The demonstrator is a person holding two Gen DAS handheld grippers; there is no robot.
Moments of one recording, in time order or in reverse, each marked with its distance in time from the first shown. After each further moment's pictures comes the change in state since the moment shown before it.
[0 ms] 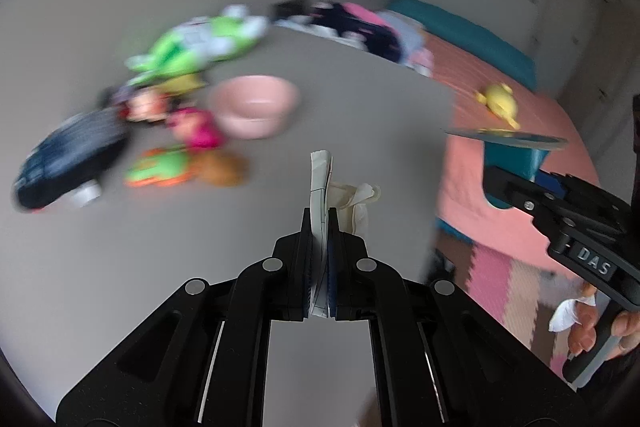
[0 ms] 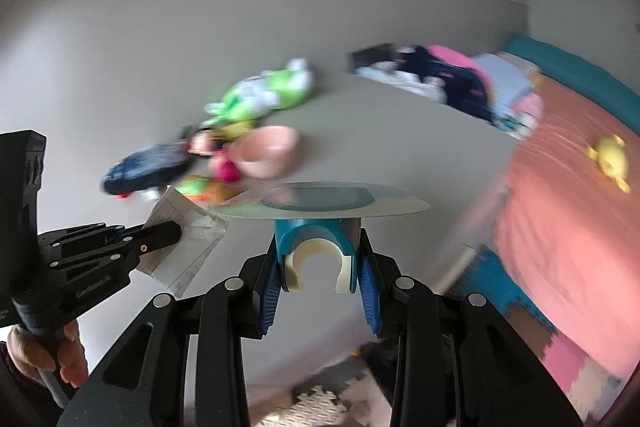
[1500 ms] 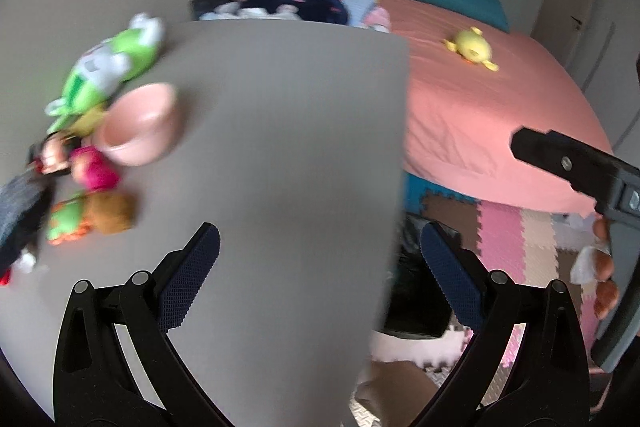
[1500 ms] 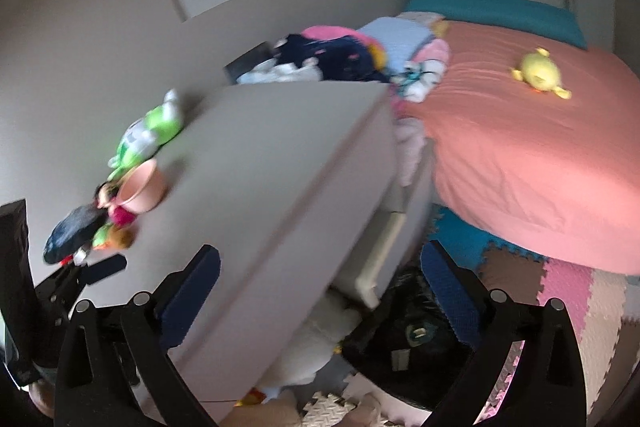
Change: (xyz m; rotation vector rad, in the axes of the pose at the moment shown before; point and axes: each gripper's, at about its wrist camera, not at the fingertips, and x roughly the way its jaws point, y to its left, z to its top) left arm 0.067 -0.058 0.002 0.190 0.056 -0.002; right arm 0.024 -0.083 -0.018 0.253 -0.008 -0.108
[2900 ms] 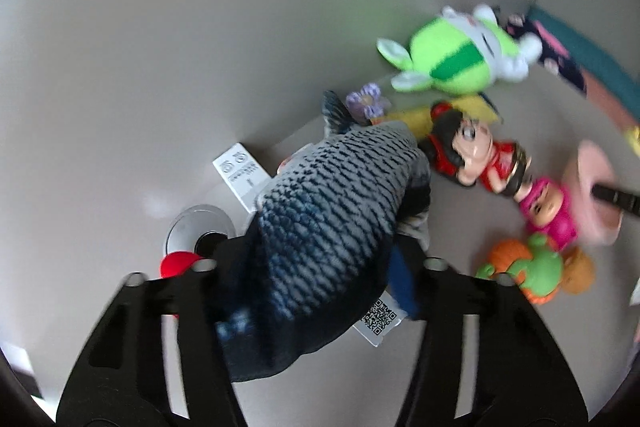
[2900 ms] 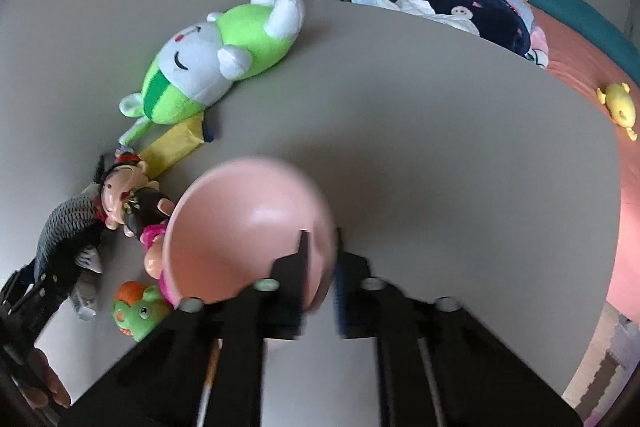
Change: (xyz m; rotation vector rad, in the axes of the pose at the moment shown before) left arm -0.051 0.326 -0.027 -0.383 -0.007 0.377; right arm 0.184 0.220 0.052 -0.119 0.237 -0.009
